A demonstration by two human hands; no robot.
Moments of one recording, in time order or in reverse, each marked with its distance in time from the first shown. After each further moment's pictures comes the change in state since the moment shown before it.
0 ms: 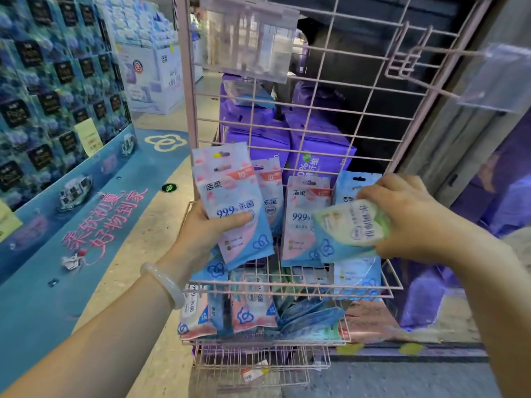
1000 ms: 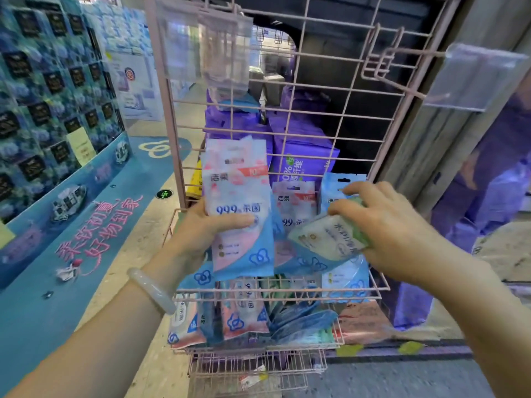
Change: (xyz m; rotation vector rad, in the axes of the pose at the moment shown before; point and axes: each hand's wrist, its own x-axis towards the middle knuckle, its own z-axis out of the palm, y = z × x) left_hand -0.005 0.018 0.024 0.044 -0.102 -0.040; right_hand -0.010 0.007 0.019 -0.028 0.197 -0.212
